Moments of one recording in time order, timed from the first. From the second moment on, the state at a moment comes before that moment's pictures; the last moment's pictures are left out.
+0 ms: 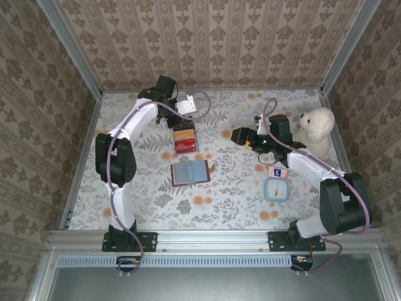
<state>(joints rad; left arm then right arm) -0.38 2.05 1.86 -0.92 0.26 0.96 0.20 1.43 0.82 0.00 -0.61 0.62</state>
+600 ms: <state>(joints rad) -0.44 2.15 1.92 -1.00 0.13 1.07 0.20 1.41 0.80 -0.02 -0.60 0.60</state>
